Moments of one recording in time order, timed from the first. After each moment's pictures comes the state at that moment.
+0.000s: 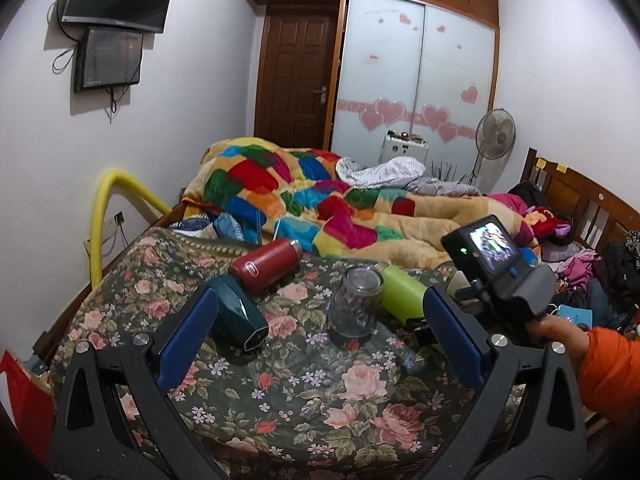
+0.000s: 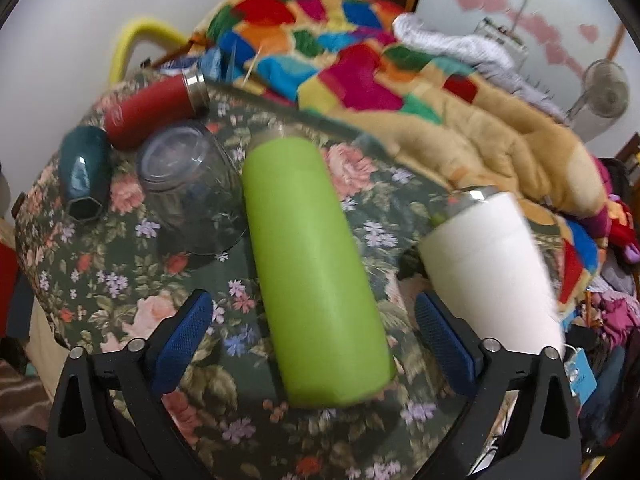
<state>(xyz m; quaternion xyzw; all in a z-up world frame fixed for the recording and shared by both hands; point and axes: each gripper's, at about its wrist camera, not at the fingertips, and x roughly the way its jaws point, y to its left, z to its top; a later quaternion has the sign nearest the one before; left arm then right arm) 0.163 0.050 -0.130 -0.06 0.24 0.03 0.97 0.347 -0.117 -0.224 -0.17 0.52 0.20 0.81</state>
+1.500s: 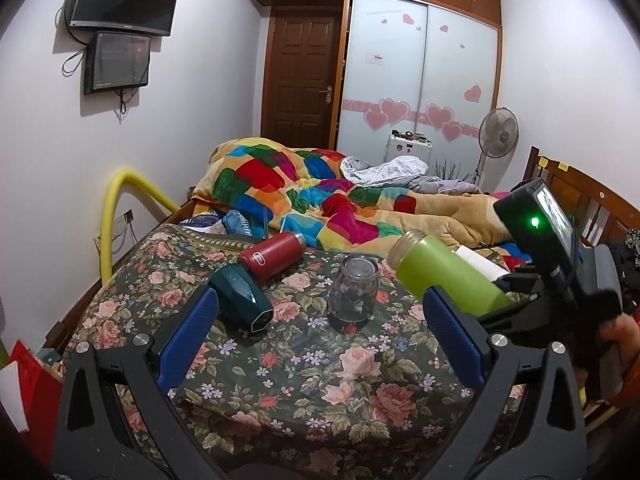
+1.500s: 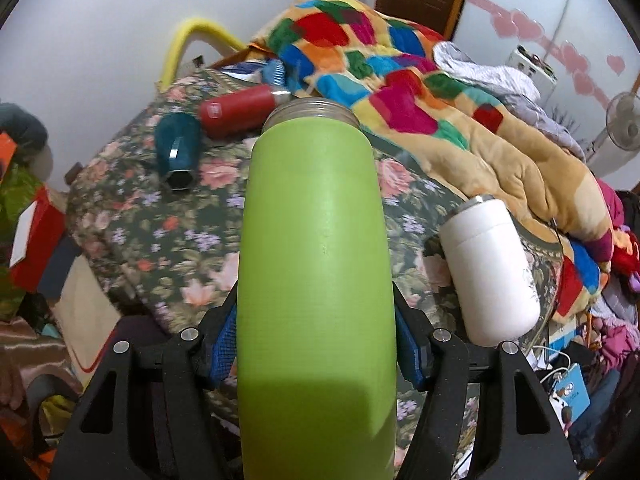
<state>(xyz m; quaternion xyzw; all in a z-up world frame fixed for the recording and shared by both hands) 0.128 0.039 -0.116 -0.06 0.24 0.04 0.97 0.264 -0.101 -0.162 -0.19 0.48 0.27 0.81</state>
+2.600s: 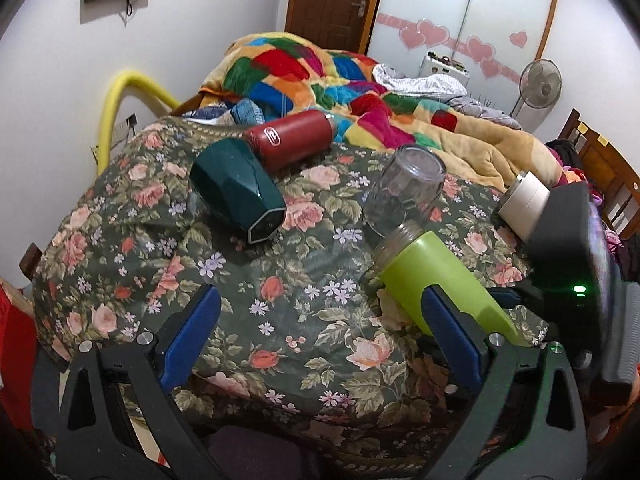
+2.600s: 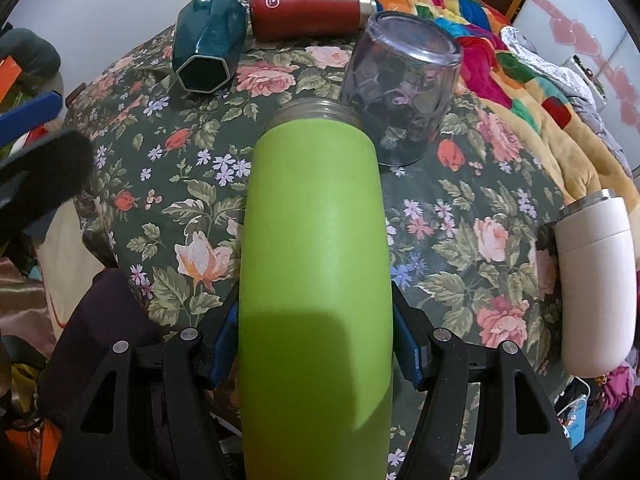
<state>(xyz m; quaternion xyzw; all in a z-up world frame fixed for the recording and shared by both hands) 0.197 0.065 -0.223 -0.12 0.40 0.07 0.91 0.261 -0.063 -0.266 -0.26 0.52 0.30 0.76</state>
